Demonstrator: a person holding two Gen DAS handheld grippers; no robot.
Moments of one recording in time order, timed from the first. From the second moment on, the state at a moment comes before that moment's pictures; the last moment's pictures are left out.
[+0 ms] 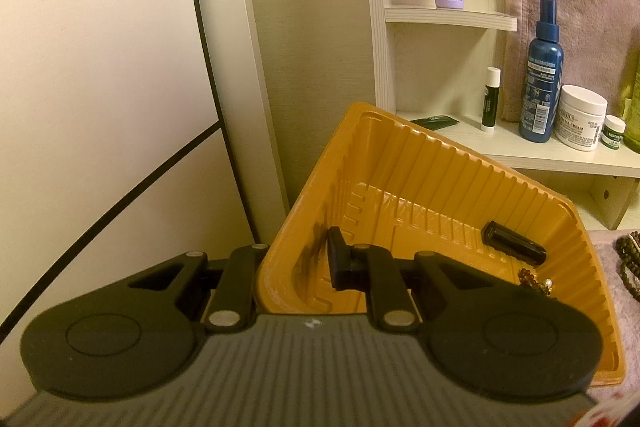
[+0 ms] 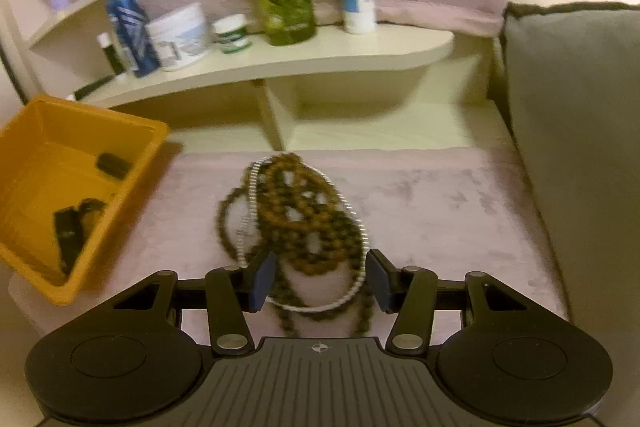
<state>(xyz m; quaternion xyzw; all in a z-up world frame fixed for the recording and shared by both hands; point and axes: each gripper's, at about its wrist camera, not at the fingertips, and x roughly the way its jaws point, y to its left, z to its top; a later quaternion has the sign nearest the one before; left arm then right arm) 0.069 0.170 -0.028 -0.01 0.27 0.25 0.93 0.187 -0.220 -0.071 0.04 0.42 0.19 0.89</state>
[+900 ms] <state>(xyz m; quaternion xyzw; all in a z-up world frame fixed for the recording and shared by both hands) 0.069 0.169 -0.027 -0.01 0.27 0.25 0.93 0.215 -0.227 -0.084 0.02 0.42 0.19 0.89</state>
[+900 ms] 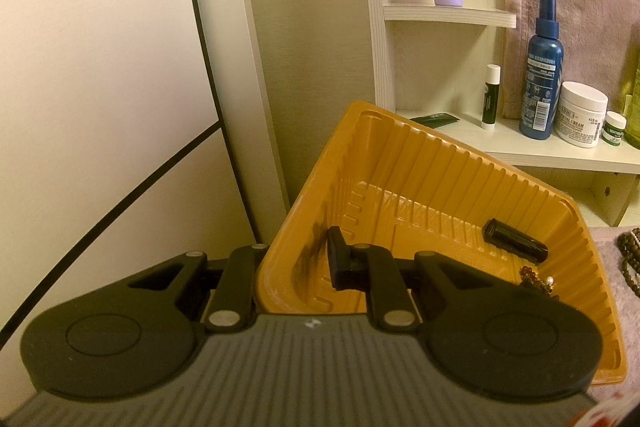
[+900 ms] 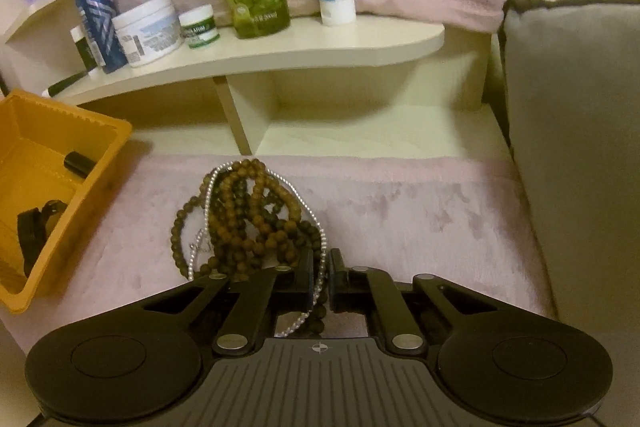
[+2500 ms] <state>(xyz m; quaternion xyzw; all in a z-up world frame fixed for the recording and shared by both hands) 0.067 0.171 -0.027 -0.01 0.27 0.25 0.93 0.213 -0.268 -0.070 0.11 0.47 0.13 0.87</state>
